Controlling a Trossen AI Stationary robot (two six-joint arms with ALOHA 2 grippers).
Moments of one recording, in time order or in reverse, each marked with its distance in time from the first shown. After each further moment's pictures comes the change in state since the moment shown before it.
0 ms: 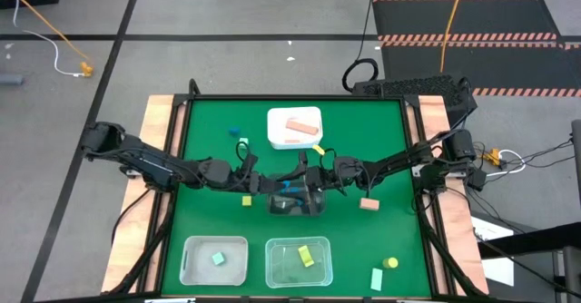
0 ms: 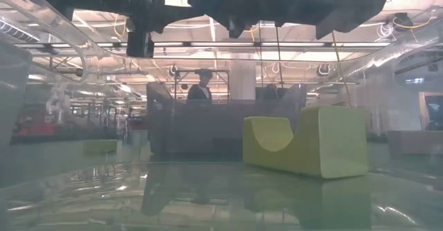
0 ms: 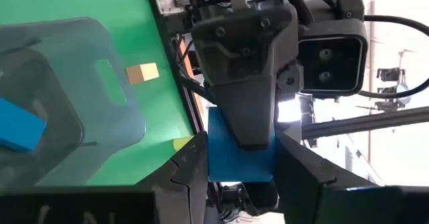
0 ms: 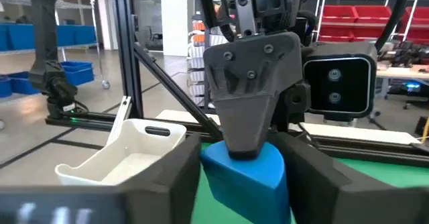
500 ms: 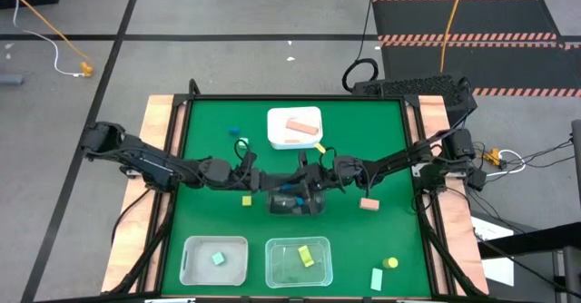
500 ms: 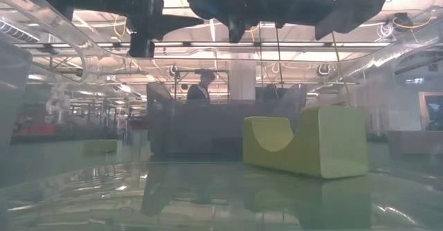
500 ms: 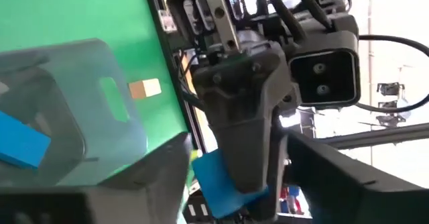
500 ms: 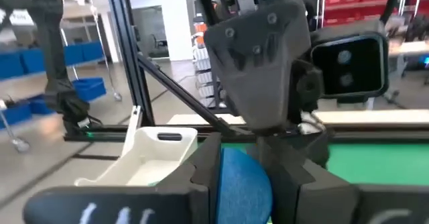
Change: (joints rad) left arm 0.005 0.000 0.000 0.005 -0.049 -0.003; right arm 0.000 0.001 0.001 -0.002 -0.007 0.123
